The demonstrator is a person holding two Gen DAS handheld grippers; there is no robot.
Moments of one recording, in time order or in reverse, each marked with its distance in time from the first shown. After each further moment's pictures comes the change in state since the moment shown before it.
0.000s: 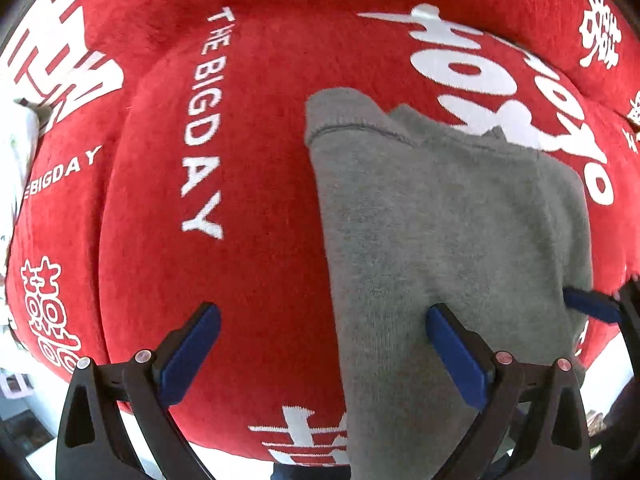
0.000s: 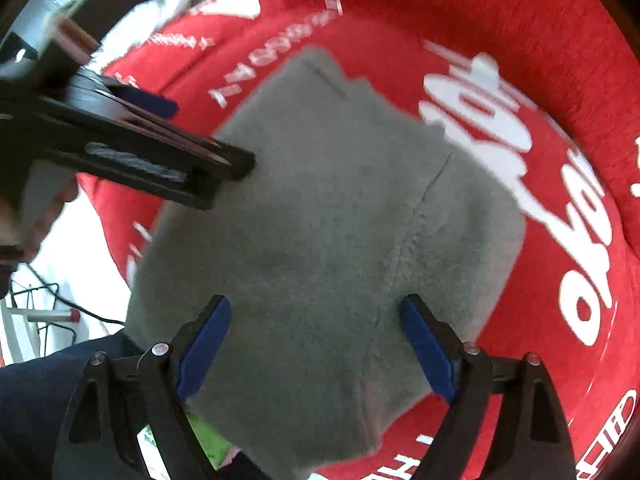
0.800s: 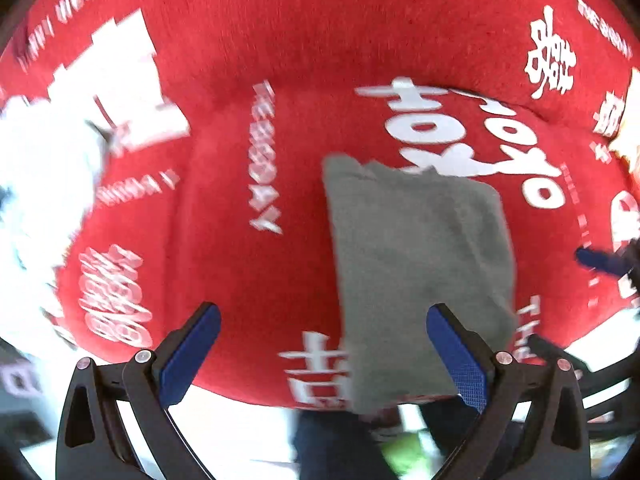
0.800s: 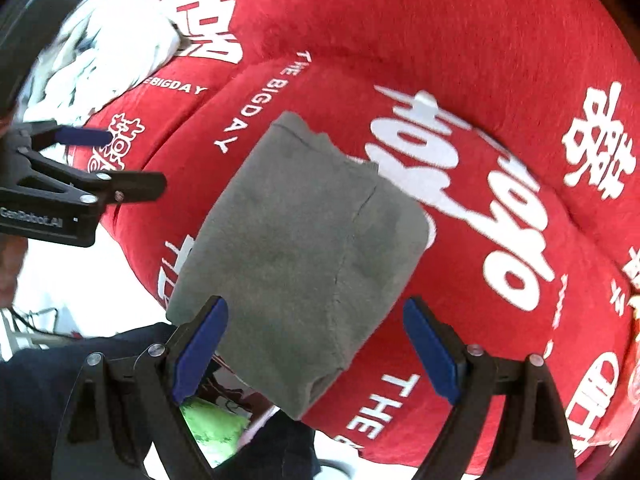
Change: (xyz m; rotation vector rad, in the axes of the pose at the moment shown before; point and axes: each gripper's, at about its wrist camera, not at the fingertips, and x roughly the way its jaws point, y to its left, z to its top) left arm -0.158 -0.011 -0.055 0.019 -0.193 0.115; right arm -0.128 0.004 -0.014 0.036 -0.102 -0.071
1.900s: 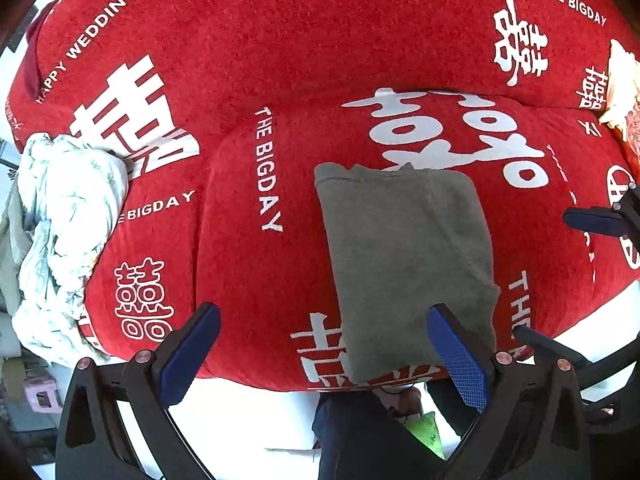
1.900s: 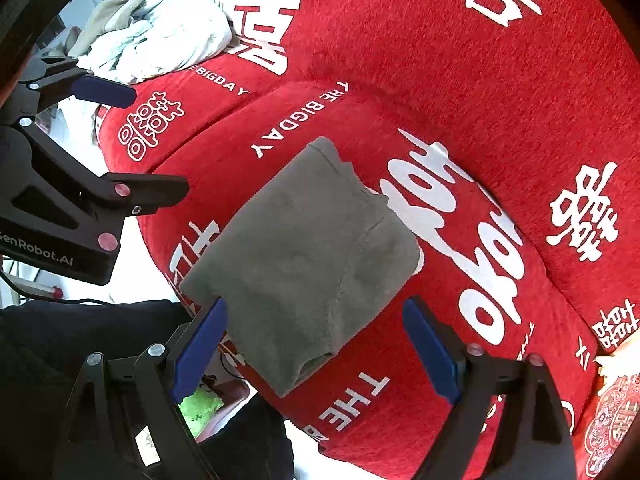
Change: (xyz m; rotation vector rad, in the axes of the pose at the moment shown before) left arm -0.049 -0.027 -0.021 0.044 -0.010 0.029; right arm -0.047 0.027 -0.012 -0.174 -0.057 -0.030
